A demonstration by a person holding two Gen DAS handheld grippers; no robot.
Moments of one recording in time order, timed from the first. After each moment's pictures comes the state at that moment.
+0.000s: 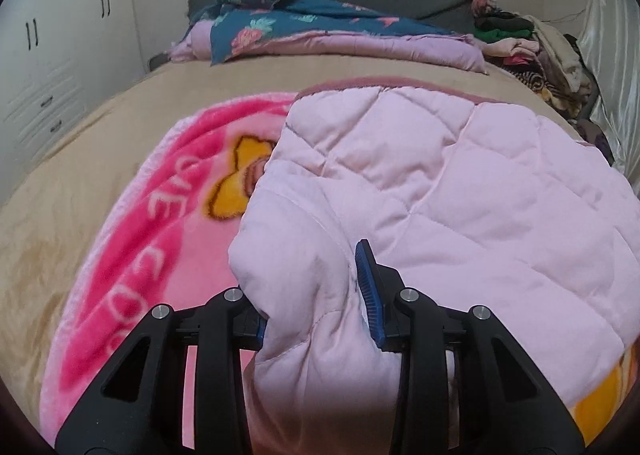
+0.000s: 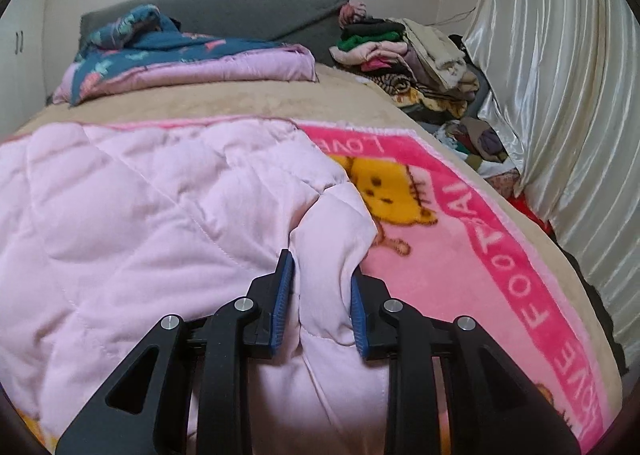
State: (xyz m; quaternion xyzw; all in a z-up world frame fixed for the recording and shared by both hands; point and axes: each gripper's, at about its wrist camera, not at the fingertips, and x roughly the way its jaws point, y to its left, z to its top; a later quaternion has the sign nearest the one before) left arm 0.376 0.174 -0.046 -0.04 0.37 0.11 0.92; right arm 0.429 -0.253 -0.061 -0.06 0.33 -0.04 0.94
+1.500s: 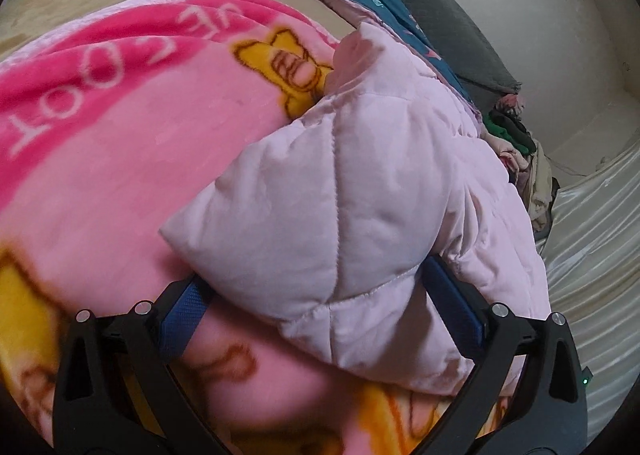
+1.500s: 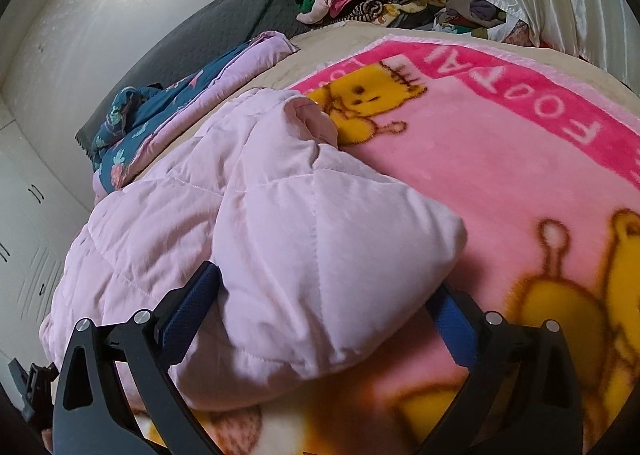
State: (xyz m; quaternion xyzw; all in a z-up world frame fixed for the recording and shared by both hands) left arm 0.307 0.194 -0.098 -0.38 0.34 0.08 0.86; right arm 0.372 -0.317 -0.086 0.24 0.36 0.02 0.90
